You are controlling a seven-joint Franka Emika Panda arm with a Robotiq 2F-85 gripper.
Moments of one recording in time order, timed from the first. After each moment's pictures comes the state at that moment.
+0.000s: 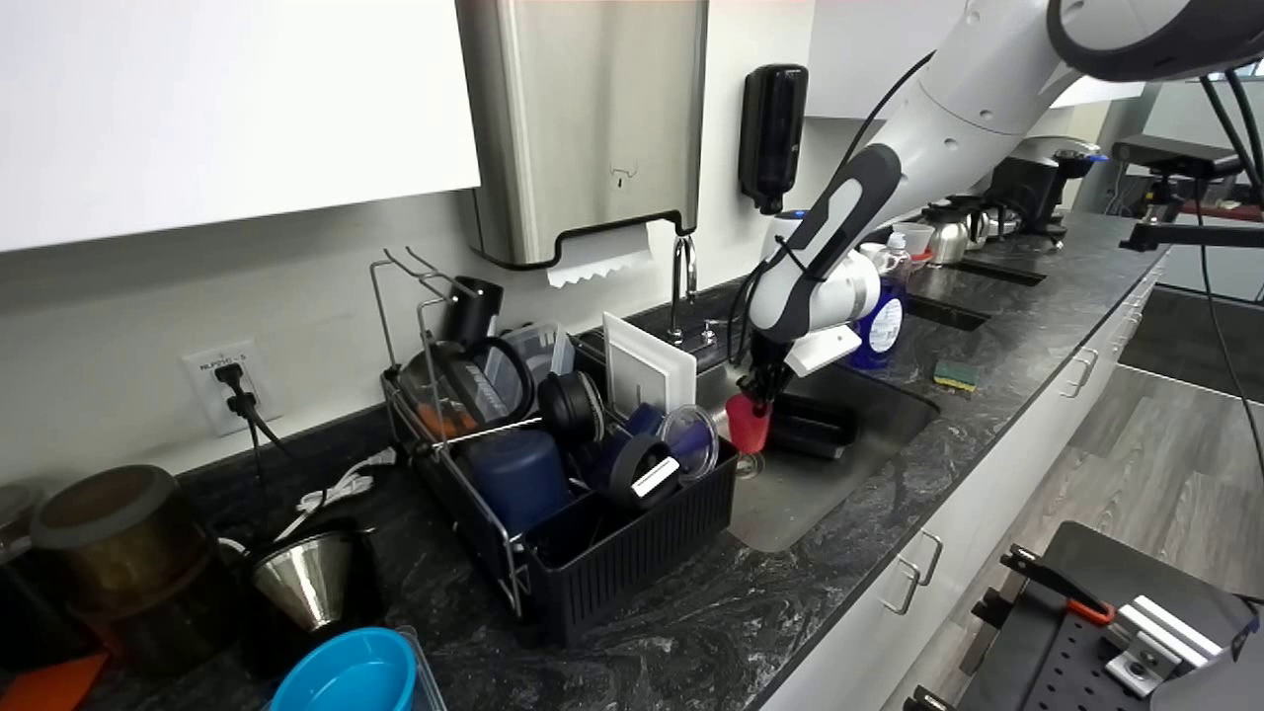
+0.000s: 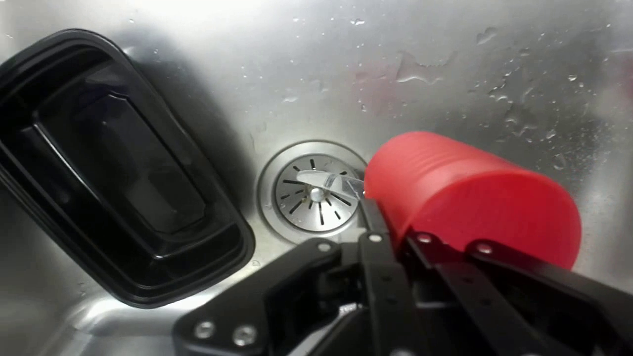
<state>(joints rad) -0.15 0.59 -0.05 -2.06 0.04 2.75 -0.19</state>
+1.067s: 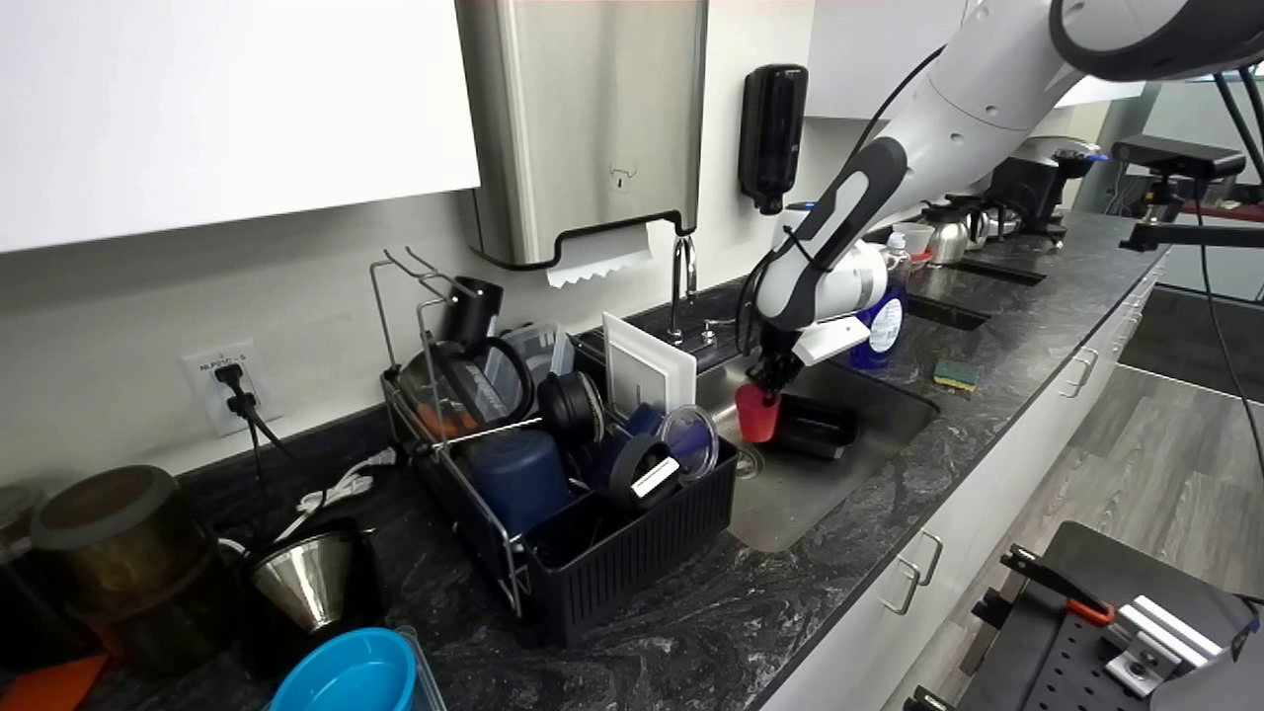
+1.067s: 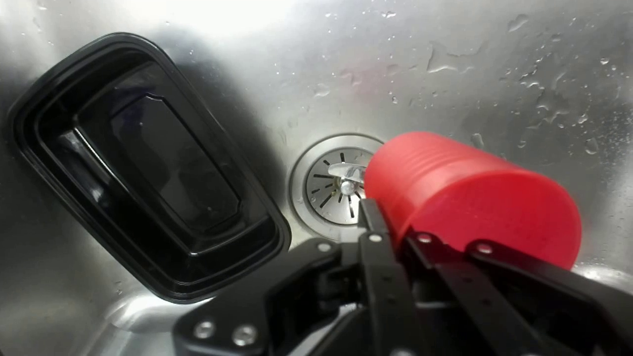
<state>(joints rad) -0.18 0.58 -0.07 -2.04 0.04 2.72 -0.18</state>
